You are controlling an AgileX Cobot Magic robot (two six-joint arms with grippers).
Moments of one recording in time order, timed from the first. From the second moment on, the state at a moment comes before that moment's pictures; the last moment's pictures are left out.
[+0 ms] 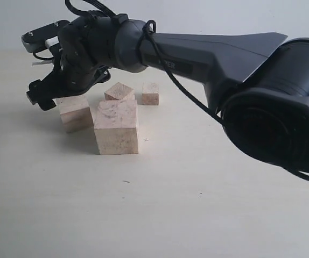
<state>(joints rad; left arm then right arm) 0.04 0.01 0.00 -0.04 0.37 -0.01 0.99 2.45 -2.12 -0.13 0.69 0.24</state>
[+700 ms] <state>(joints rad) 0.04 0.01 0.00 -0.04 0.37 -0.01 0.99 2.48 -2.19 -0.13 0.79 0.18</state>
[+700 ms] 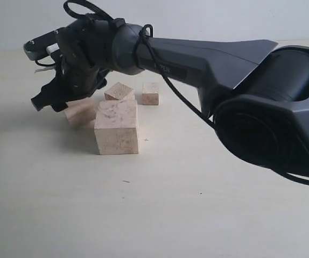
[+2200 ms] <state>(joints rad) 0.04 0.01 0.00 -0.04 0.37 -0.01 0.54 1.98 -1.67 0.33 1.13 -1.11</state>
